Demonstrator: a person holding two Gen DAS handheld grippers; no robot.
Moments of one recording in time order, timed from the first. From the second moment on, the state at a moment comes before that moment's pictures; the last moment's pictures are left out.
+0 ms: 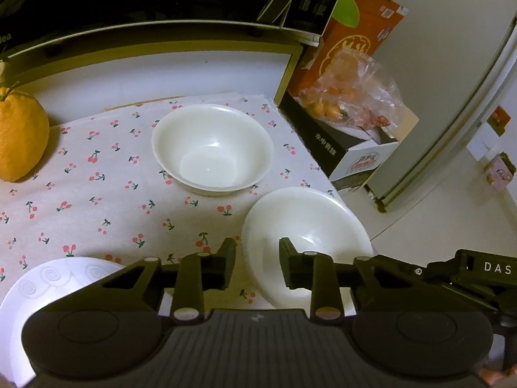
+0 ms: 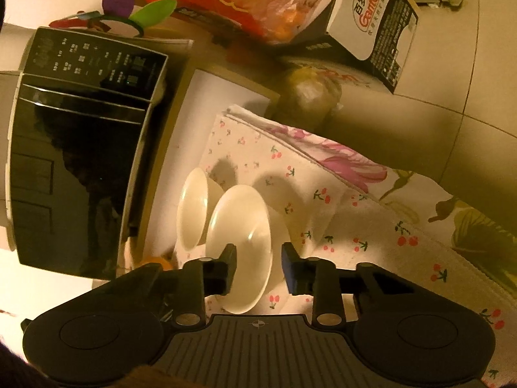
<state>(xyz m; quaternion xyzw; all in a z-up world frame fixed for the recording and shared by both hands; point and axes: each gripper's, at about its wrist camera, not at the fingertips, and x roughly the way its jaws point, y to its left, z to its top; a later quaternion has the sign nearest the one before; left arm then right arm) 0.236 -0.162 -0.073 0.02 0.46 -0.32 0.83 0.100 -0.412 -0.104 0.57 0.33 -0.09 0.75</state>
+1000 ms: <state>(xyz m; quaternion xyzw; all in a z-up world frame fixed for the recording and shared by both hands) 0.208 -0.159 -0.050 0.04 0.43 -0.32 0.84 0.089 -0.414 -0.085 0.56 0.31 -0.07 0.76</state>
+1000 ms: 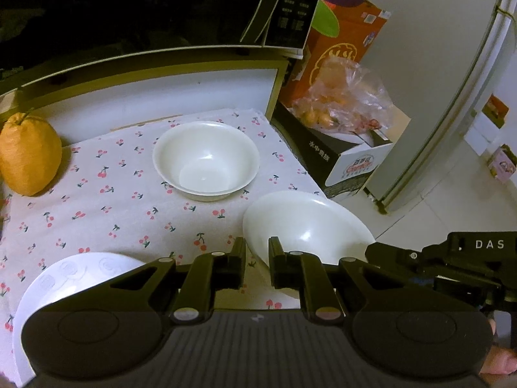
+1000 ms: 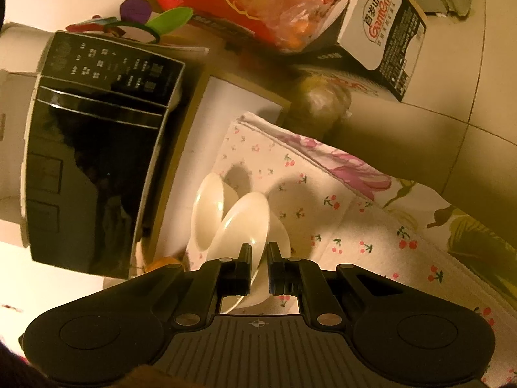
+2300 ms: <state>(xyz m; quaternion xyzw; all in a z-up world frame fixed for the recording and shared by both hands) 0.117 -0.090 -0.030 -0.05 0.41 -0.33 0.85 0.033 -0.386 -0.020 0.47 0.36 0.00 0.80</state>
